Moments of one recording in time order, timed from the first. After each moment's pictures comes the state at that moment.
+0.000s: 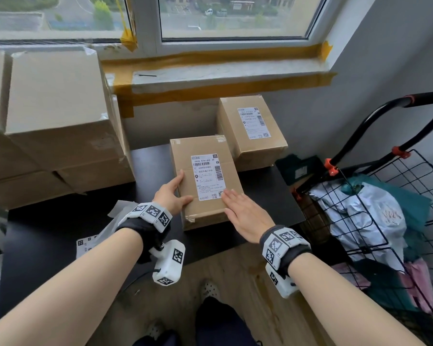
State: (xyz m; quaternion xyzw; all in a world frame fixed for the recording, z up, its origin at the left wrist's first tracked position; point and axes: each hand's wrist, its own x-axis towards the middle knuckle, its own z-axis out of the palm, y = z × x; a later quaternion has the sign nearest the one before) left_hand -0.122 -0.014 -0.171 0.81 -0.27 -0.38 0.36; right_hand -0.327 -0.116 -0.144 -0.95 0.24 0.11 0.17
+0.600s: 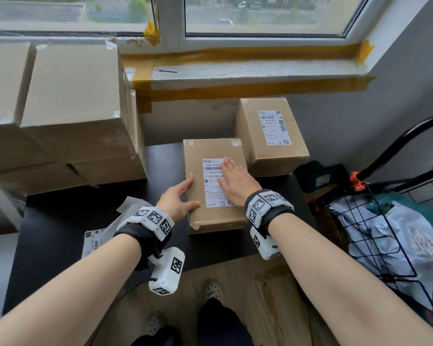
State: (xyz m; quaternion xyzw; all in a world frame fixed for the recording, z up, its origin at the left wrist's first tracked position) left_hand -0.123 -0.013 -0.172 0.81 -0.26 -0.38 0.37; right_hand -0.231 -0.174 -0.136 -0.94 0.24 0.17 0.18
